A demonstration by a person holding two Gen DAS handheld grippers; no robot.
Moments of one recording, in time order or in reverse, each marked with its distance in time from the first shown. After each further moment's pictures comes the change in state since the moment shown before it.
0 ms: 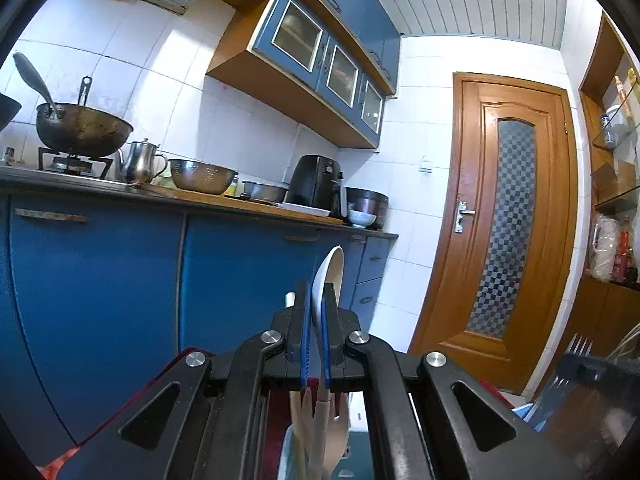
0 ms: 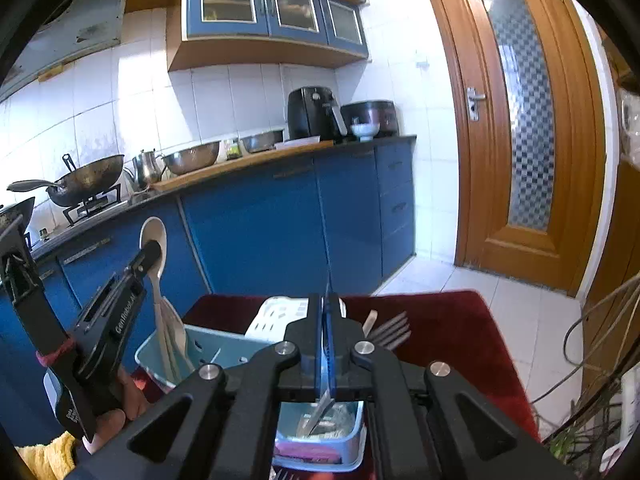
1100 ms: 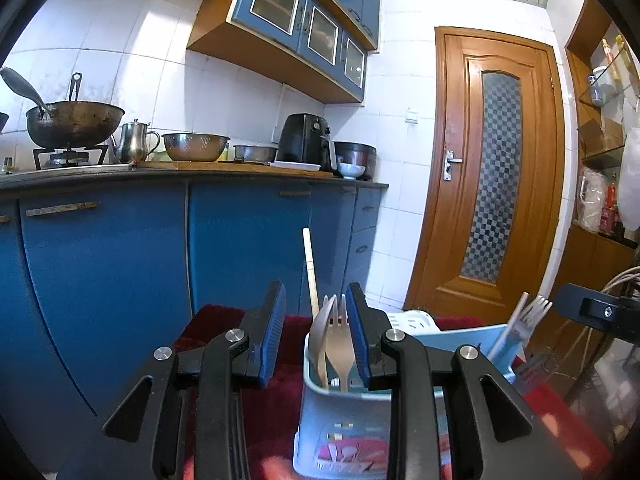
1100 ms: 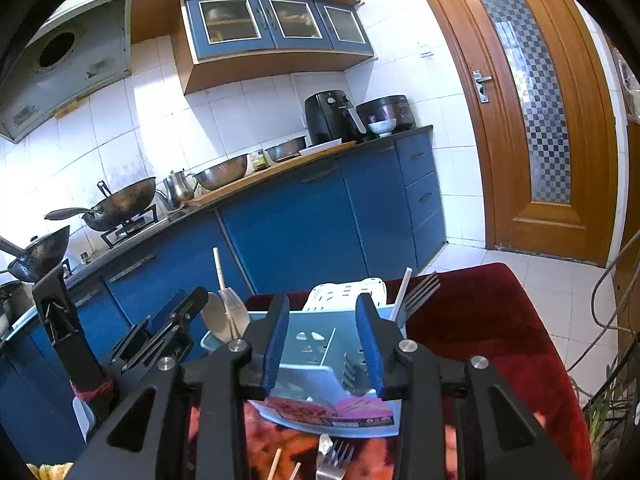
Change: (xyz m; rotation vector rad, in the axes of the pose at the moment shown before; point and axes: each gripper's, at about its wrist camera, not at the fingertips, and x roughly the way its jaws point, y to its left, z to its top) left arm -0.054 0.002 0.000 0.086 0.187 -0.036; right arm -0.045 0.008 -0.015 0.107 -0.025 0.131
